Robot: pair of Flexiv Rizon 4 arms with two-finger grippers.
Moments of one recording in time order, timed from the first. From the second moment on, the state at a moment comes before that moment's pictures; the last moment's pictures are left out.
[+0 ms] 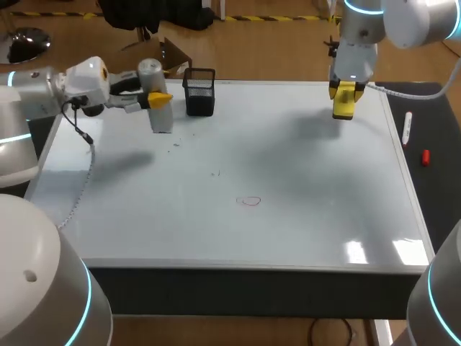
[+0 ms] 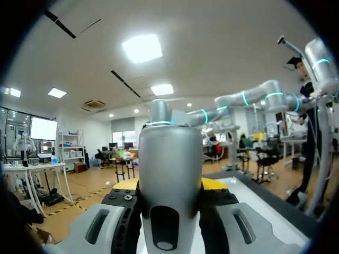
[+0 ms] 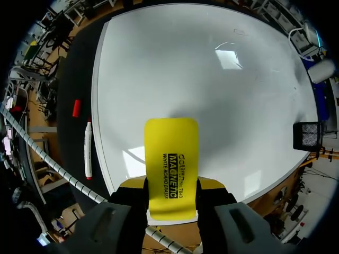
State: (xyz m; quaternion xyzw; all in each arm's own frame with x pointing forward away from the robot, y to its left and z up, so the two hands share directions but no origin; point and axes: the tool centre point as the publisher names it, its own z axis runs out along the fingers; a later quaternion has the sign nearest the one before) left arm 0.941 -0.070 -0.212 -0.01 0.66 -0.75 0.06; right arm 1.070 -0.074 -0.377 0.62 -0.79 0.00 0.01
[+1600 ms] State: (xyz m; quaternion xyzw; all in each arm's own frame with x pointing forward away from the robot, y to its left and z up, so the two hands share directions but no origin) left arm 0.796 -0.245 -0.280 0.06 0.64 -0.76 -0.13; right arm 1.070 -0.074 -0.377 0.62 -0.79 0.00 0.01
